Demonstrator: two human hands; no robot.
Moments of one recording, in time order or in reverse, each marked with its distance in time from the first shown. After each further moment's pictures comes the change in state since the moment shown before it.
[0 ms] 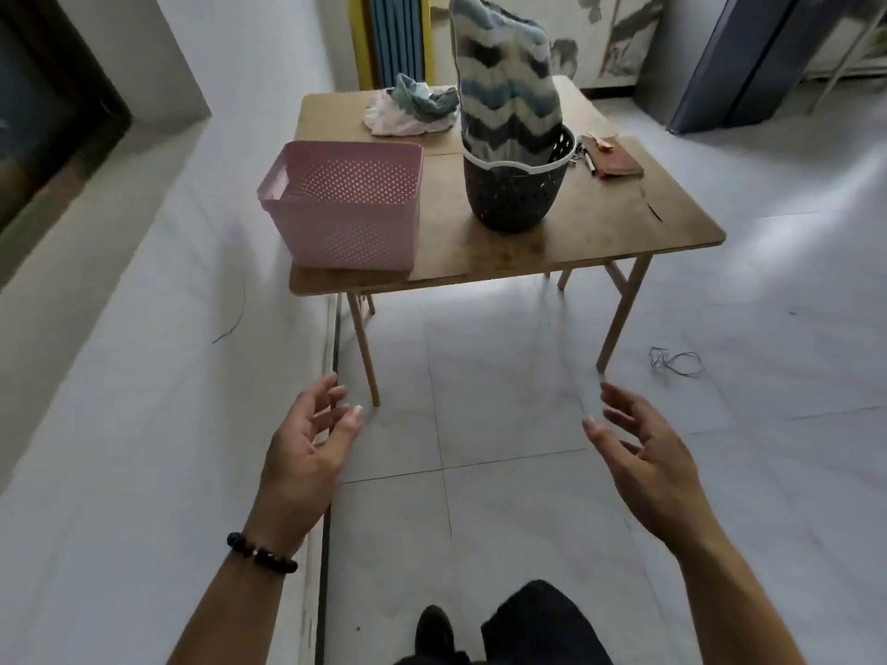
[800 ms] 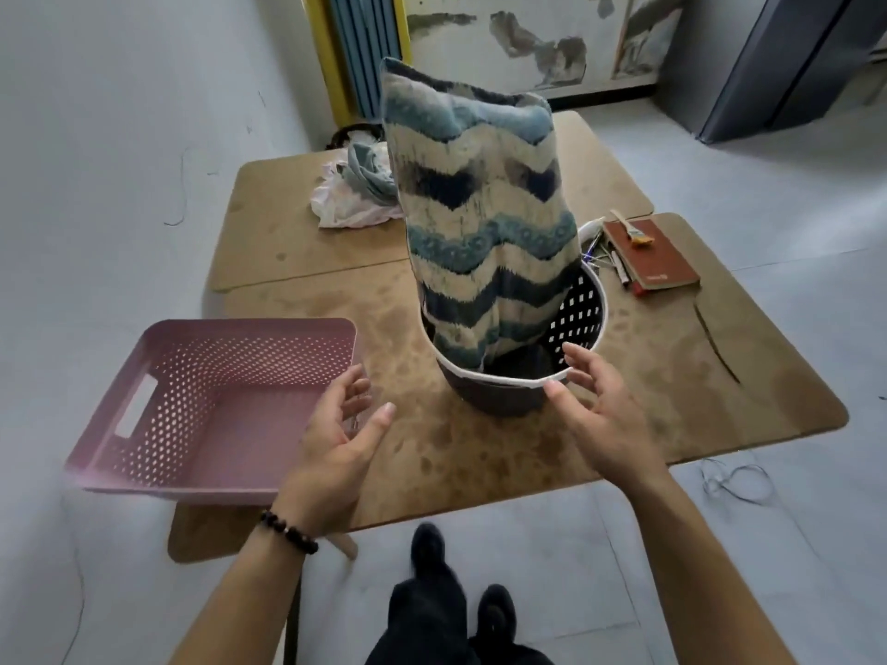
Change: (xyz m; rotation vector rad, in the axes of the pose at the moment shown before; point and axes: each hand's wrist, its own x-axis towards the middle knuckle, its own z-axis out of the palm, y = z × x) left_hand 0.537 0.131 0.208 0.117 -0.143 0.010; right_hand 0.604 -0.058 0.023 0.089 -0.029 0.009
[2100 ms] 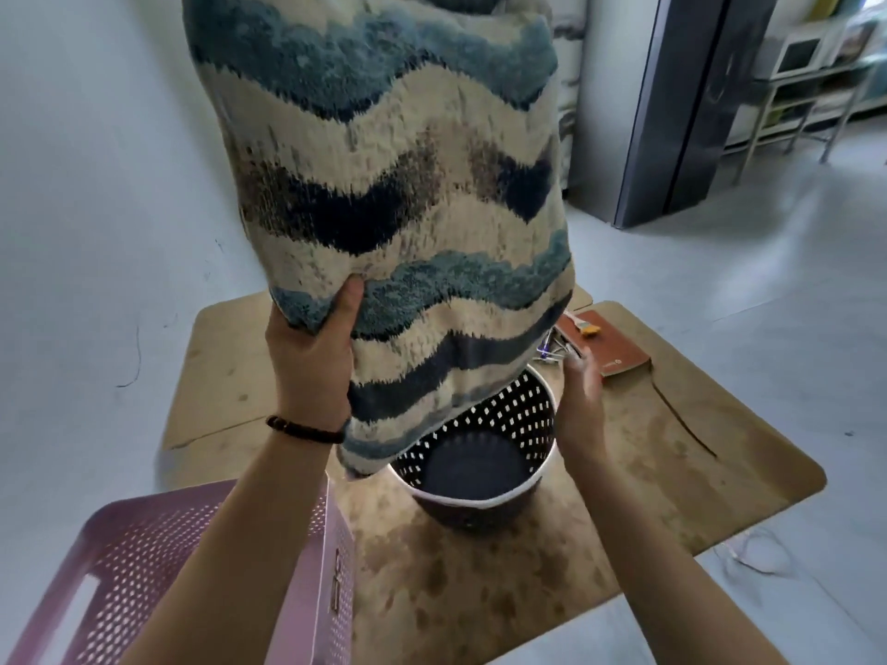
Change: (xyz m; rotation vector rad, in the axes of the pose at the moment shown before) left_hand 0.139 0.173 0.008 -0.607 0.270 0.616; right_hand 0.126 -0.029 -0.002 0.459 0.435 0.048
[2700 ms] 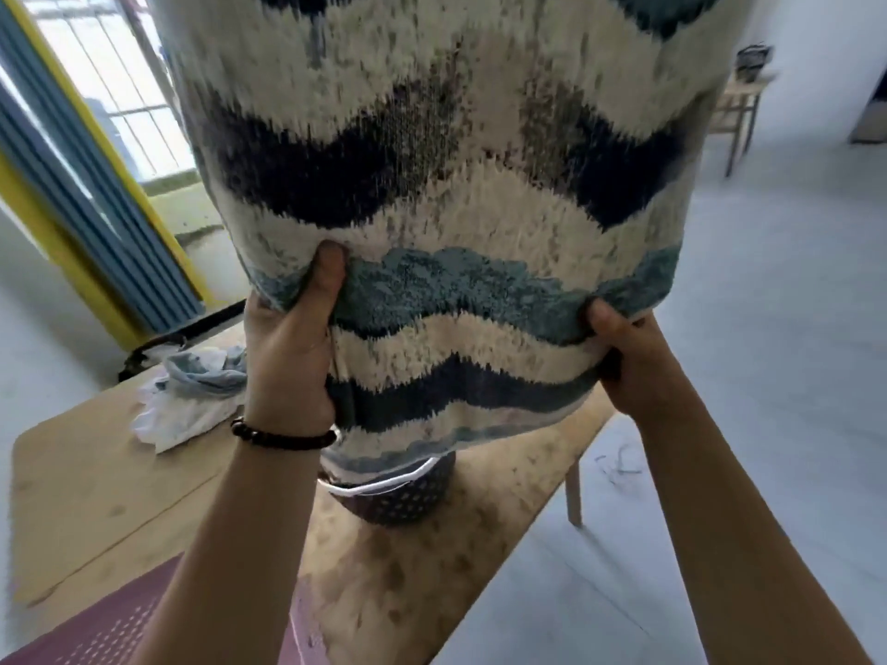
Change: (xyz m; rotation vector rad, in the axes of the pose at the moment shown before) left_hand -0.066 0.094 0.026 -0.415 -0.520 -0.093; right_hand -0.174 -0.137 -0.127 0.318 -0.051 -0.408
